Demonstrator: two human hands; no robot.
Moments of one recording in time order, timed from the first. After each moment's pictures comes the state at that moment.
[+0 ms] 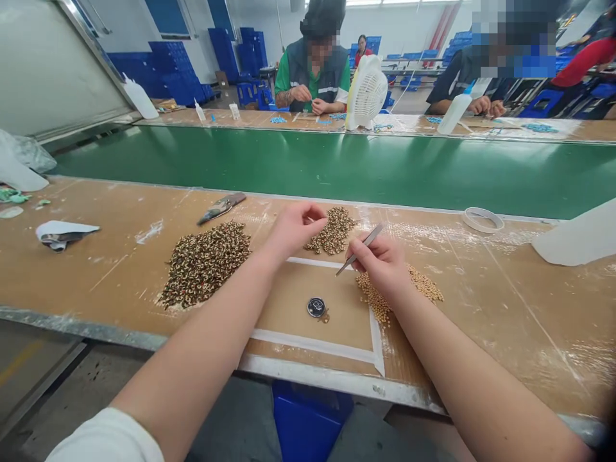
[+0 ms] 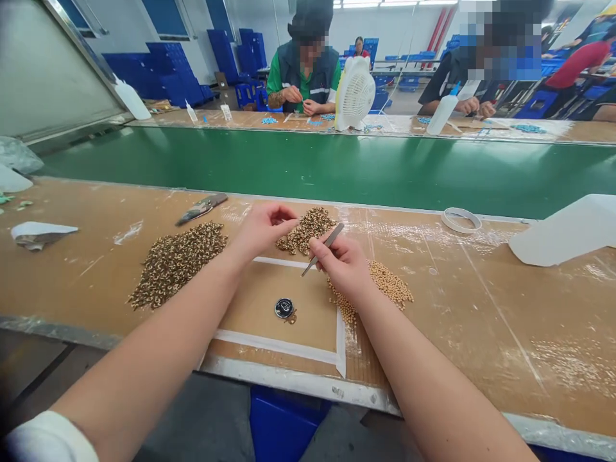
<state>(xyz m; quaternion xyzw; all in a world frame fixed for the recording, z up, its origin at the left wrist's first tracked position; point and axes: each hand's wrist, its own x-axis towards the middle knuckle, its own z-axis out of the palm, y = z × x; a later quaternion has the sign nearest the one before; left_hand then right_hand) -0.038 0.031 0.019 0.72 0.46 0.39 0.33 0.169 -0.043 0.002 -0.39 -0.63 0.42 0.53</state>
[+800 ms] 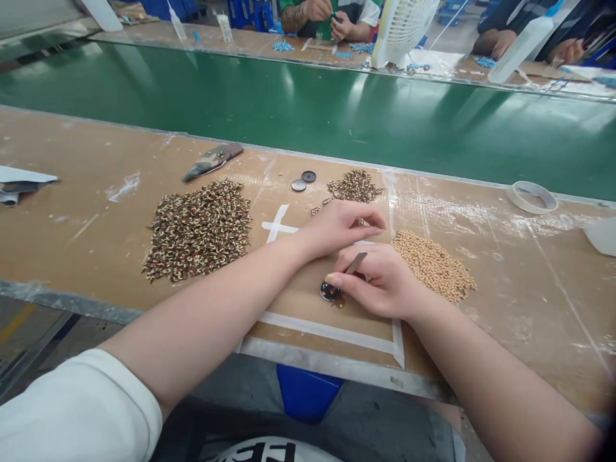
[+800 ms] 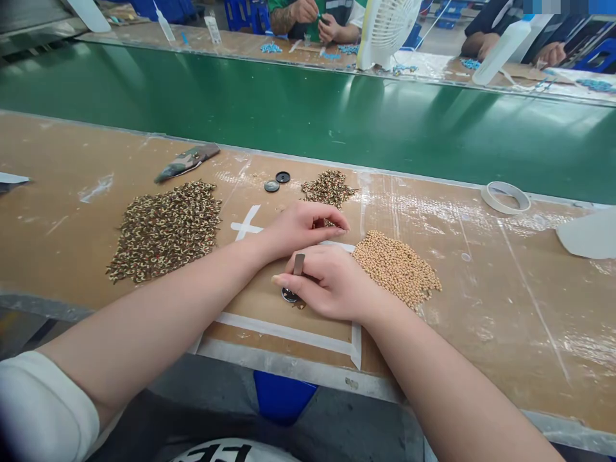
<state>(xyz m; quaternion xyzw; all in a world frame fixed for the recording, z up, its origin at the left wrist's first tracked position) -0.004 0.017 -0.018 0.80 0.28 0.32 0.42 0.140 -0.065 -0.002 -0.26 -0.82 0.36 0.35</state>
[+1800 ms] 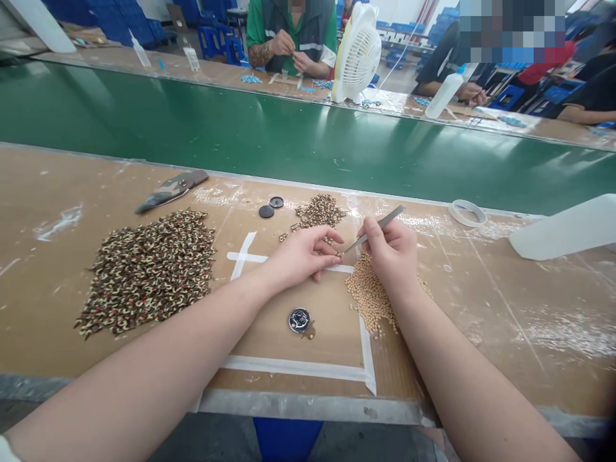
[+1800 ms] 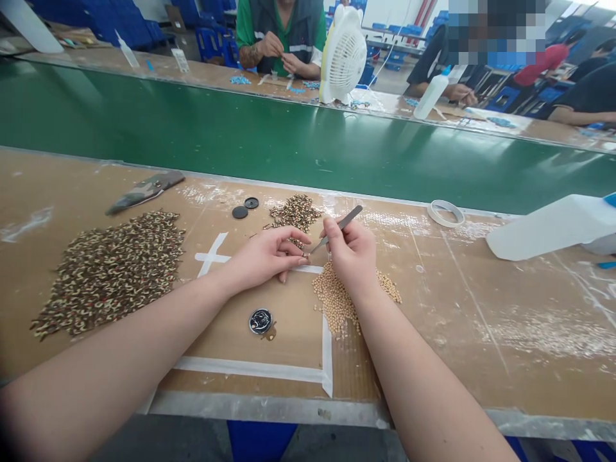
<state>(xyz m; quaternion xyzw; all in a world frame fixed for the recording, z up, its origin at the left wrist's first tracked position) -0.006 0.009 -0.011 0.66 0.40 0.24 0.59 0.191 -0.016 -0.007 -0.54 -0.59 0.23 0.55</state>
